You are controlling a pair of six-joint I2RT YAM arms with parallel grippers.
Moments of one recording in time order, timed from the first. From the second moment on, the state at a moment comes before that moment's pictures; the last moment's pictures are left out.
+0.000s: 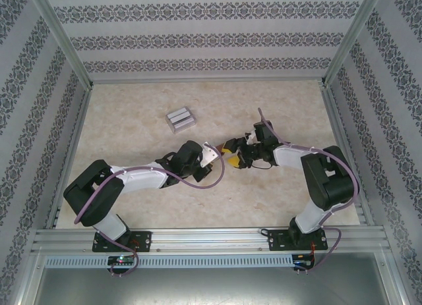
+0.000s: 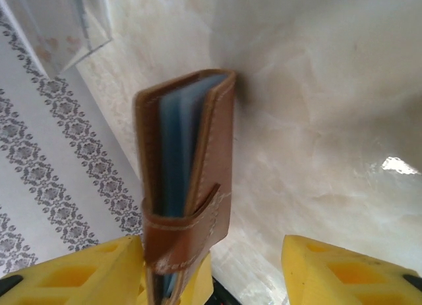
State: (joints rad) left arm -0.76 1.60 0.76 0.10 0.04 0.18; right arm 0.33 1.68 0.76 0.05 -0.80 1.20
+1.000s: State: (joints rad) left arm -0.50 1.61 0.70 0.31 0.41 -0.13; right arm 0.39 1.43 0.72 0.15 -0.67 0.60
